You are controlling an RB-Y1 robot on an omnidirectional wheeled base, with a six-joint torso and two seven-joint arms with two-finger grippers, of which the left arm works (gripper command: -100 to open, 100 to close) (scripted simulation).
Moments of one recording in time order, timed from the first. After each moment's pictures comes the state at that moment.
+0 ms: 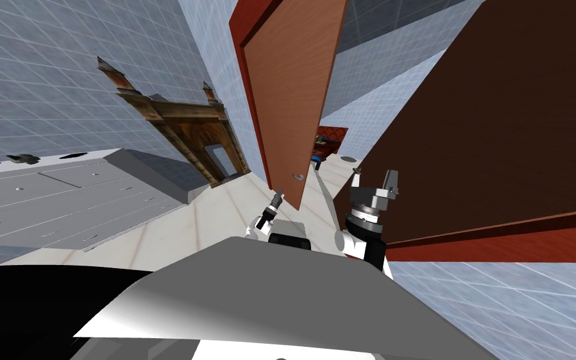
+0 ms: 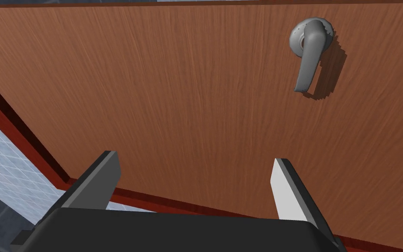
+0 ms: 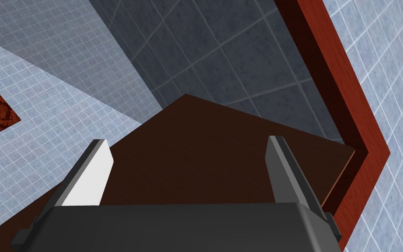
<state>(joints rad) 0.04 0.10 -0.28 -1.18 -0.11 -0.68 0.16</state>
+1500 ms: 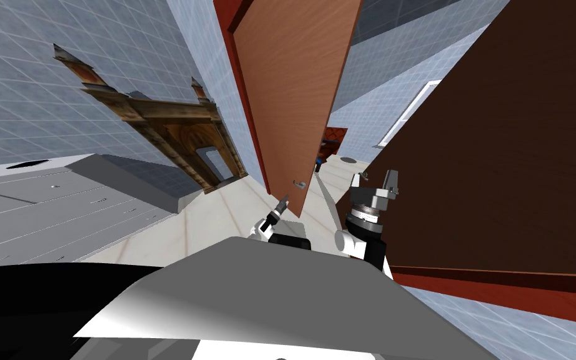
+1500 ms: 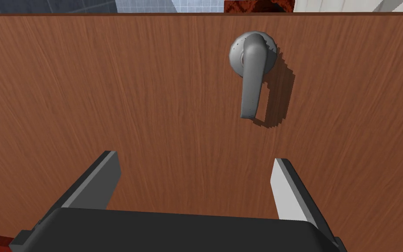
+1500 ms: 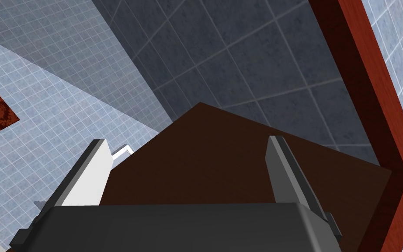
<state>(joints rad) -0.06 0.08 -0.35 -0.90 -0.15 -0.75 0.19</state>
